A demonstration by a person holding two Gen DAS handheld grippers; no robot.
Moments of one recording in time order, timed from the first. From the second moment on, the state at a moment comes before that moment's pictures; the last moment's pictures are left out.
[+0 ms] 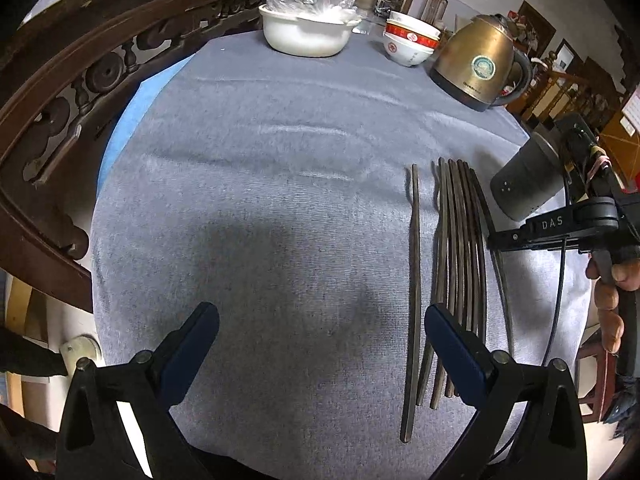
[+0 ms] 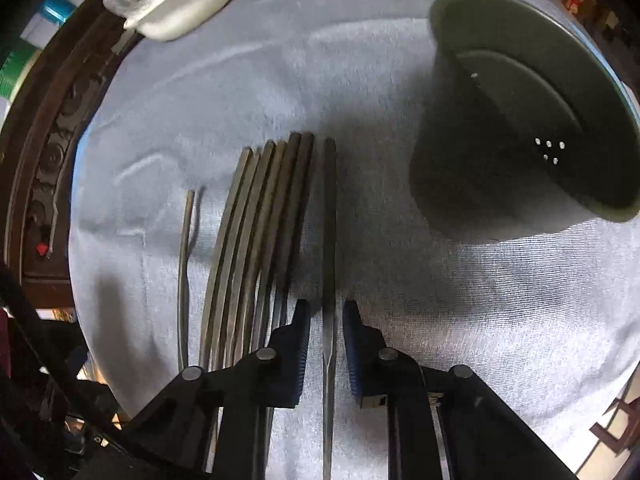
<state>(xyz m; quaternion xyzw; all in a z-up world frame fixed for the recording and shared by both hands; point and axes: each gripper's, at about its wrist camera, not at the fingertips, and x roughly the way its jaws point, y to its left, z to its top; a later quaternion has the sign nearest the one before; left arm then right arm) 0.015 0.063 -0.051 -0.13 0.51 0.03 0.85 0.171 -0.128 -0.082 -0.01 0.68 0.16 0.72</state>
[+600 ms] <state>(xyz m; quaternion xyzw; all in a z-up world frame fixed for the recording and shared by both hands) 0.118 0.012 -0.065 -0.10 0.65 0.01 0.76 0.140 -0.203 -0.085 0.01 0.66 0.20 0.72</state>
